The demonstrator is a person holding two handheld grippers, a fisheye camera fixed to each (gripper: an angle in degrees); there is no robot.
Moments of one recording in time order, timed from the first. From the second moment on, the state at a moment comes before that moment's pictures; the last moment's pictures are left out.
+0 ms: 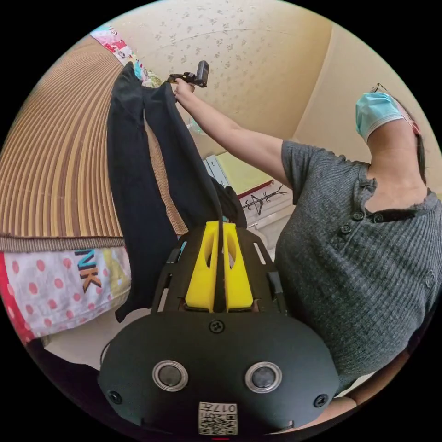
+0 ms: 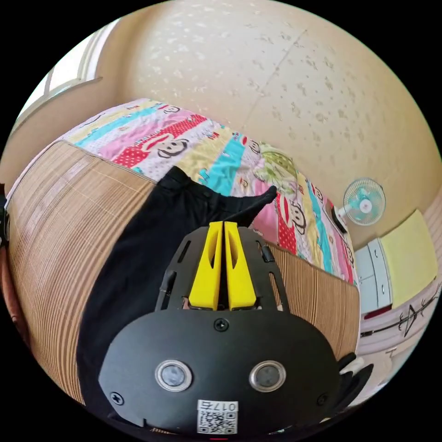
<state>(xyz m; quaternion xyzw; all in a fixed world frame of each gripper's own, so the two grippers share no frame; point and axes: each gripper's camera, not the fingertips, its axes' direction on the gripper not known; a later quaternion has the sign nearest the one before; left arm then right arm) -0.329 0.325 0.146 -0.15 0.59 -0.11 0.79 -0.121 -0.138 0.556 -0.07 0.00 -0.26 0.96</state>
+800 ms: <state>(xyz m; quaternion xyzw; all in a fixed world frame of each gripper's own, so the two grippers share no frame) -0.365 0.317 0.187 -0.22 0.60 -0.14 0.75 0.059 0.282 0.307 -0.29 -0.39 -0.11 0.87</state>
